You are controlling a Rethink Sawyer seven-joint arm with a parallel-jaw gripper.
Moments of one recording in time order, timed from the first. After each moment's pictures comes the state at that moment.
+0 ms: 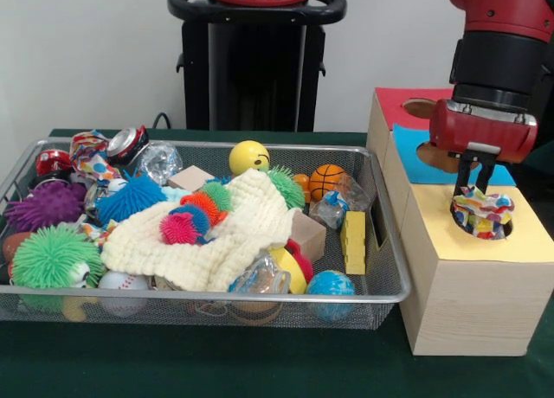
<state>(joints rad) 0.36 -0.46 -0.36 1.60 0.50 0.12 1.57</state>
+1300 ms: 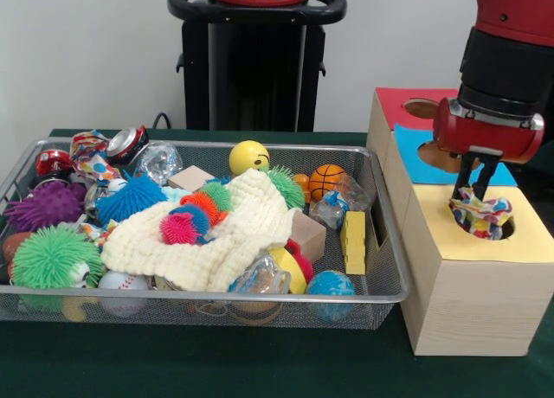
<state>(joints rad) 0.34 -0.39 -0.43 1.40 0.50 0.52 1.64</state>
